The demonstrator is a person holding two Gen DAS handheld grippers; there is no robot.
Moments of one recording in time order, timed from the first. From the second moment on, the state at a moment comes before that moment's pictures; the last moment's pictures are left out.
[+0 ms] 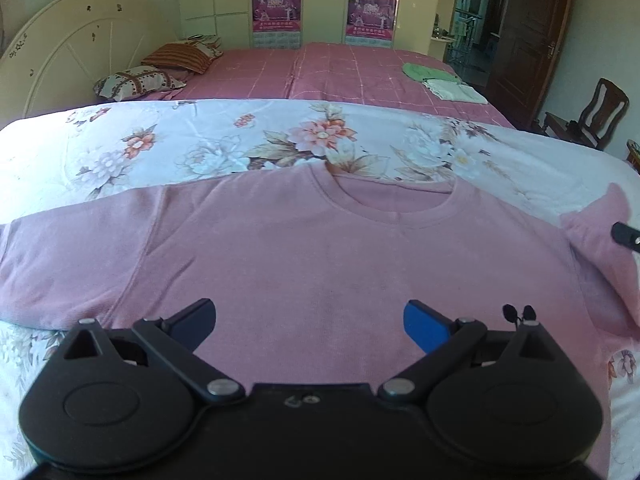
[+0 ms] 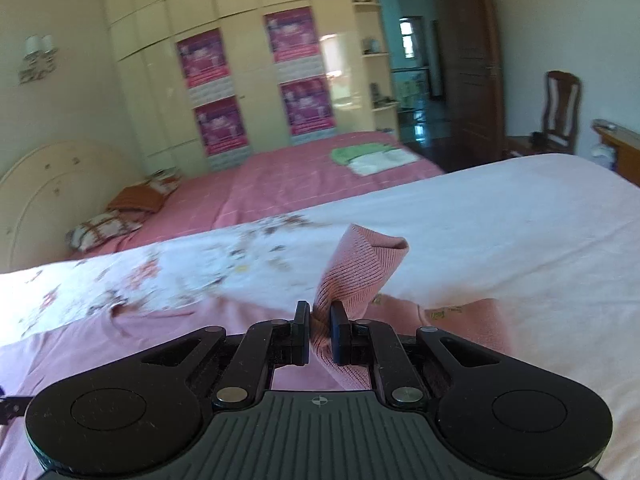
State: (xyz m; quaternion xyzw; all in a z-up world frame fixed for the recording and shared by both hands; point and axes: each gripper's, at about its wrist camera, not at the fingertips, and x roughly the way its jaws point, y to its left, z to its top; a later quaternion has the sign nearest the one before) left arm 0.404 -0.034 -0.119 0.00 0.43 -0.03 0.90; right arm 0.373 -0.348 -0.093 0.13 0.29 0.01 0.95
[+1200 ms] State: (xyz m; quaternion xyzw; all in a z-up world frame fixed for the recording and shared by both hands) left arm 0.475 -0.128 -0.216 -0.26 0.53 -0.22 0.78; right arm 0.287 -0.385 -0.145 0.08 0.34 -0.13 0.93
